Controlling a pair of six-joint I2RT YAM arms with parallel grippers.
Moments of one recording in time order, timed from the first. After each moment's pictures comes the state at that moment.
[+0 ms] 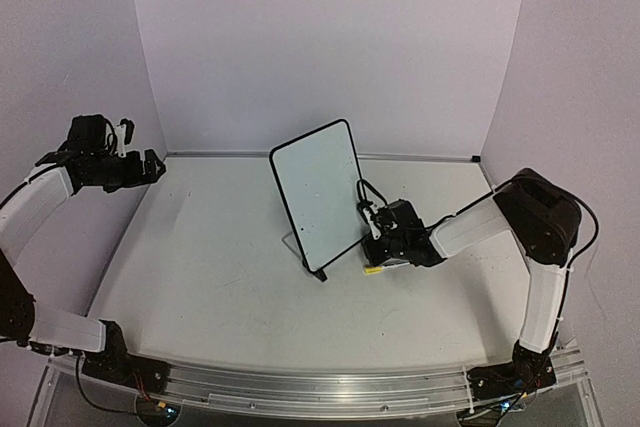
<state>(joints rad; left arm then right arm) 0.03 1.19 1.06 -0.52 0.23 -0.14 0.69 1.98 0.94 0.30 0.13 0.05</state>
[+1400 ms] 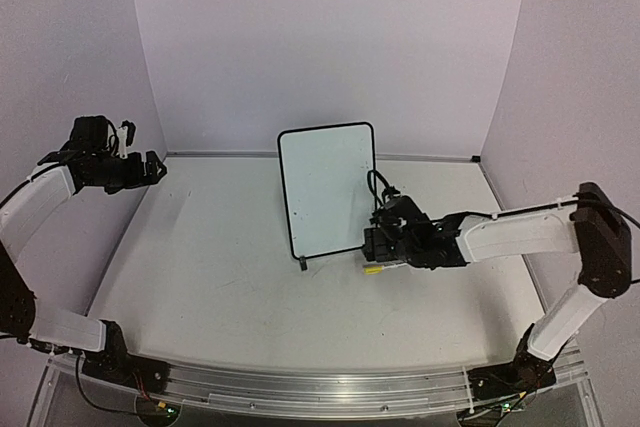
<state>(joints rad) 0.03 1.21 1.06 -0.53 0.23 -0.15 0.89 1.68 0.93 -0.12 0.53 0.52</state>
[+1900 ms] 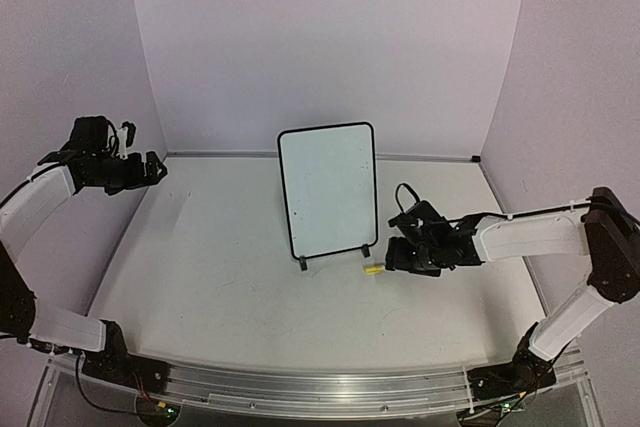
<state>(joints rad) 0.03 1.21 1.06 -0.53 0.24 -0.15 0.79 1.56 0.83 -0.30 0.33 0.81</state>
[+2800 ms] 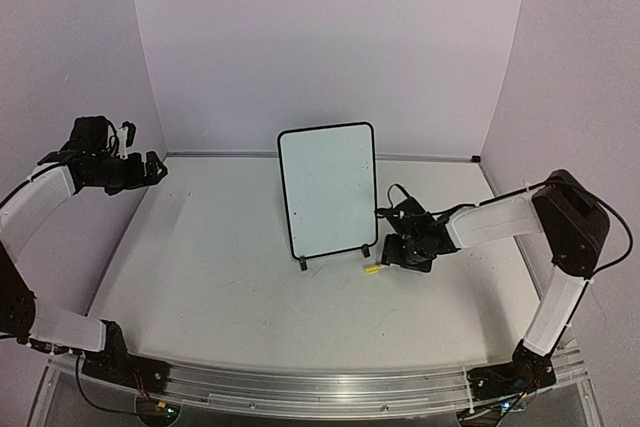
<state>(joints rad) 0.03 1.21 1.06 -0.53 0.24 -0.16 0.69 1.80 0.94 -0.24 0.30 0.80</state>
